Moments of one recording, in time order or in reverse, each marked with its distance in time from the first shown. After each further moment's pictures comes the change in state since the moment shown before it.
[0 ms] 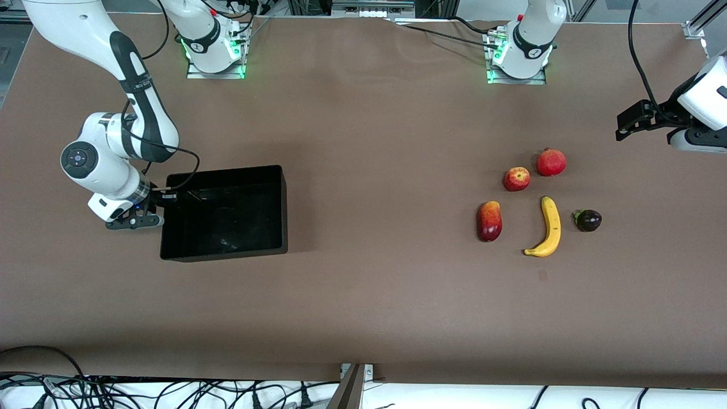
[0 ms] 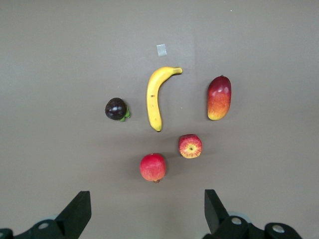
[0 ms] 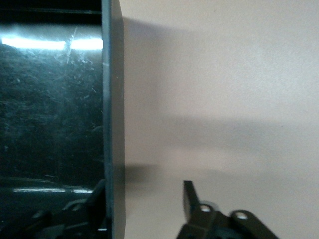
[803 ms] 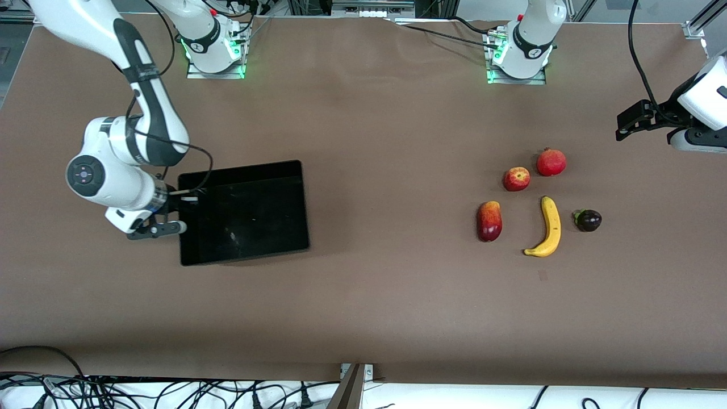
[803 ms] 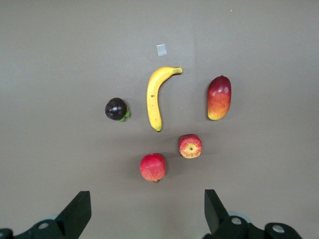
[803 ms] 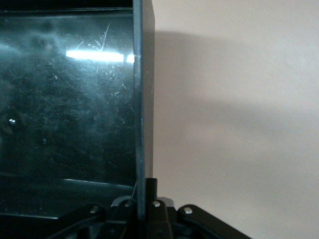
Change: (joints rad) left arm 0.000 0.000 0.000 0.000 0.000 0.000 0.000; right arm 0.046 -0.006 0.131 0.257 0.053 -0.361 0.090
